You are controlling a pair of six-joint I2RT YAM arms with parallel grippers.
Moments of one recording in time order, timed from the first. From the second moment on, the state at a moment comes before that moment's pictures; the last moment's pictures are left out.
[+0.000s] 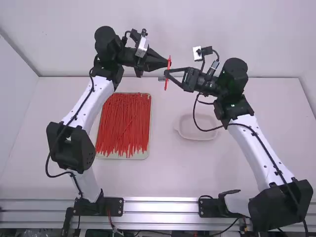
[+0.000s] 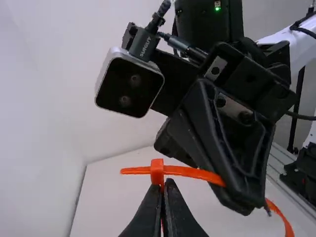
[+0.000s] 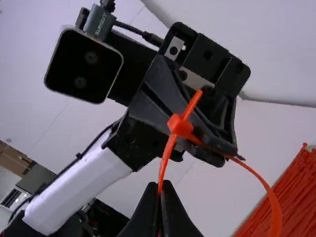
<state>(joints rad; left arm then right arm) -0.19 1.88 1.78 0.40 1.54 -0.03 0.26 1.40 1.25 0.22 -1.01 0.90</state>
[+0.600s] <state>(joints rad) -0.22 1.88 1.78 0.42 1.52 0.00 0.22 1.40 1.25 0.28 -1.03 0.98</state>
